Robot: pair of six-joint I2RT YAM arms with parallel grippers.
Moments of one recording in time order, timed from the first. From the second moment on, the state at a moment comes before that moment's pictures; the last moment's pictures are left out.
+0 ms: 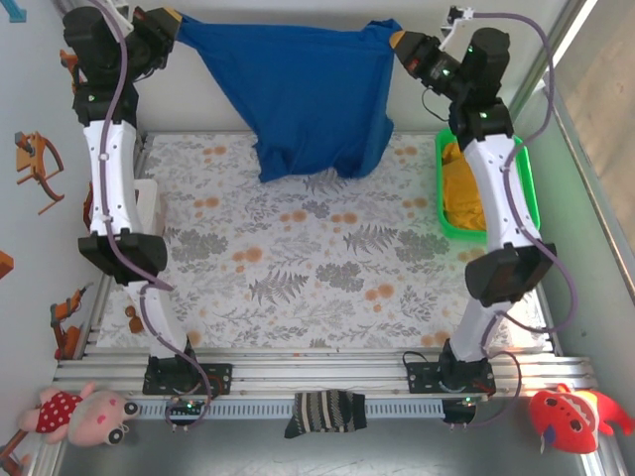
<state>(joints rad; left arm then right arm) 0.02 2.00 2.49 -0.42 0.57 -1.00 0.15 1.79 2.06 -0.16 -0.62 0.84</state>
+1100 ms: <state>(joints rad) -0.13 1.33 0.76 -0.43 0.40 -0.56 0.30 1.54 0.91 -0.25 -0.18 0.47</state>
